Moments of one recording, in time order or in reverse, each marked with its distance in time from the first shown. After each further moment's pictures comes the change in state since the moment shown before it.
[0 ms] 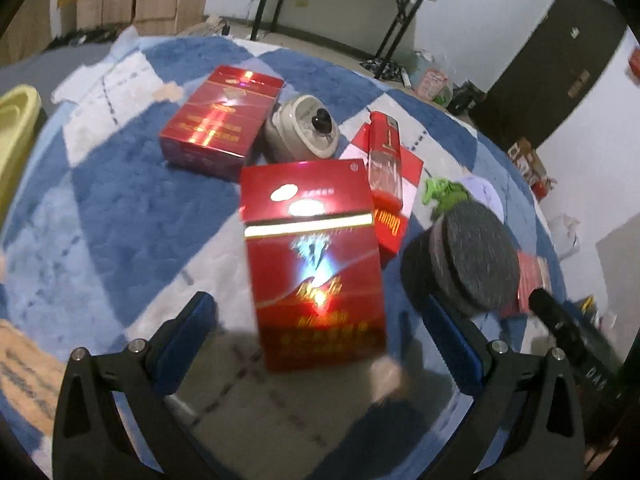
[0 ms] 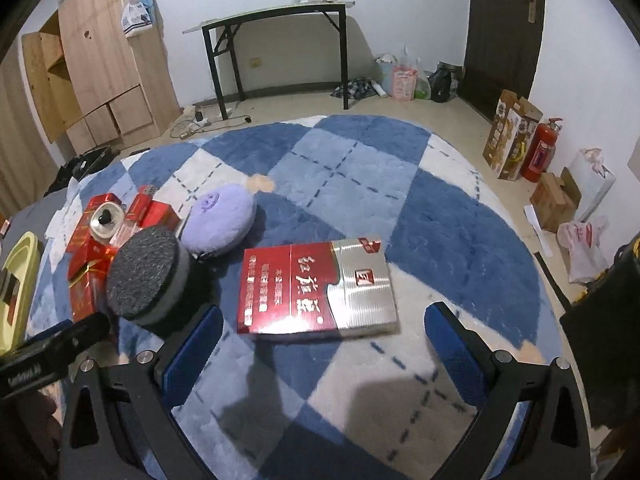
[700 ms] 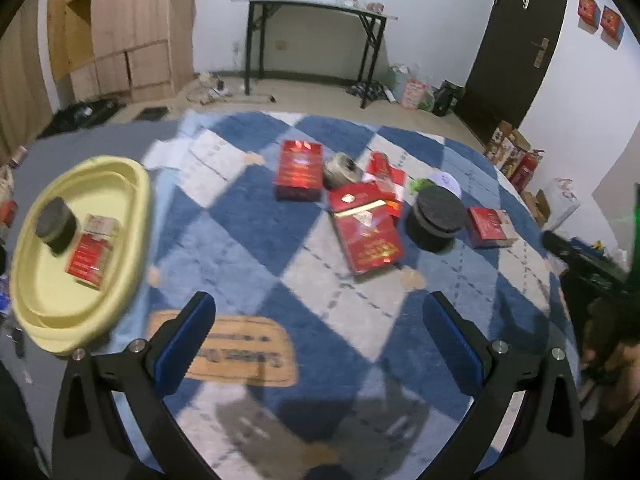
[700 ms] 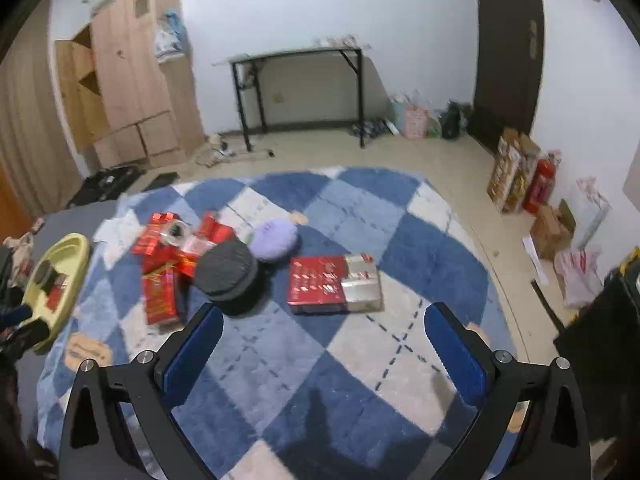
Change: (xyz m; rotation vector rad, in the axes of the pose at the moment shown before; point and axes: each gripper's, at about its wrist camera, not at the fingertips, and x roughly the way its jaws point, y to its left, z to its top) left arm -0.147 0.034 -0.036 0.217 -0.105 0.061; right arm -0.165 0.009 -0.053 -0.025 -0.105 0.036
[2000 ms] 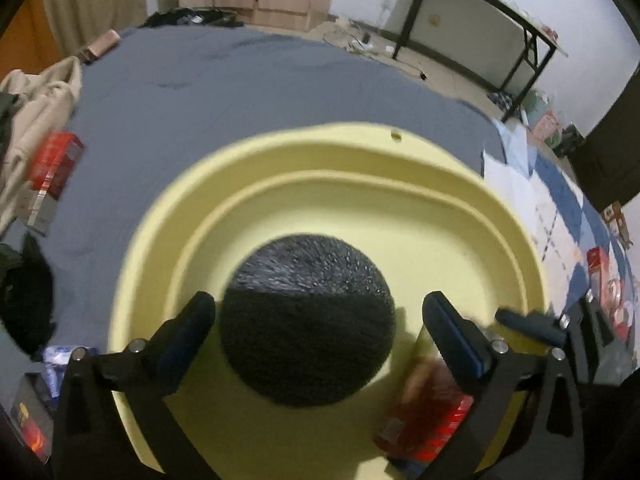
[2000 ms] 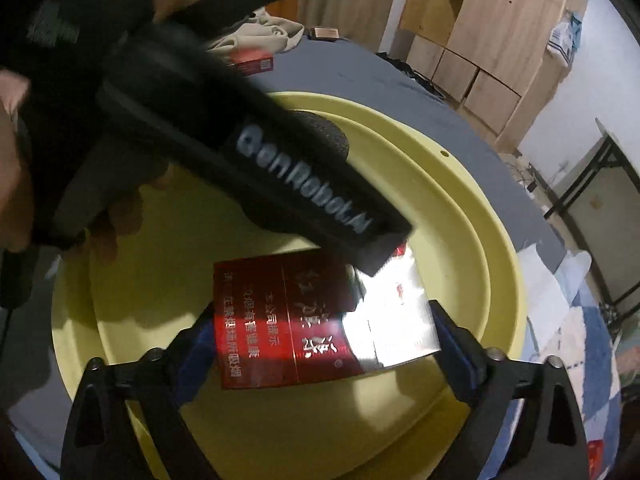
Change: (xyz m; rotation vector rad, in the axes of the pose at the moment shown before) left arm 0.076 0.361 0.063 -0.336 0.135 0.239; right arm 0.204 0.504 -0.003 -1.065 0.100 0.620
